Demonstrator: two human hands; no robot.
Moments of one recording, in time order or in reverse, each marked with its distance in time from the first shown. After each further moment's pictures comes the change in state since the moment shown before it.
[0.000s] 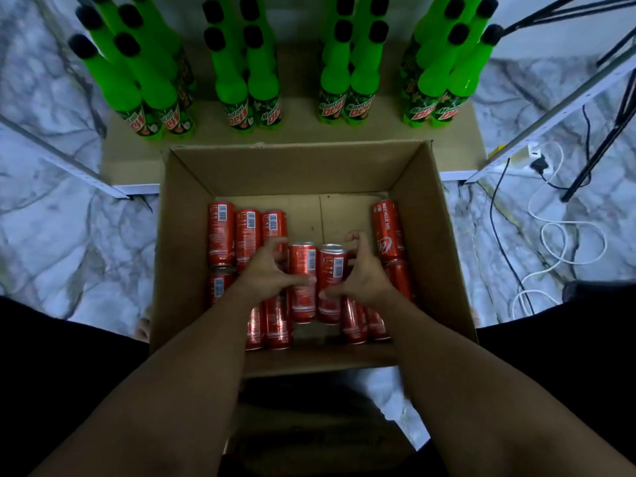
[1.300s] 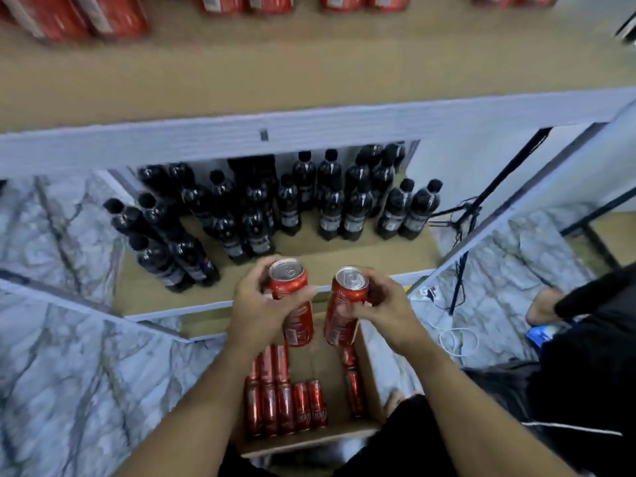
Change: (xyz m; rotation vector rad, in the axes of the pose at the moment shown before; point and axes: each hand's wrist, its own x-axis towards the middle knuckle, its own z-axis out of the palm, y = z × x) left_hand -0.296 0.514 -0.091 -0.194 0.338 0.497; right_hand -0.266 -0.450 -0.202 0.345 0.163 -0.371
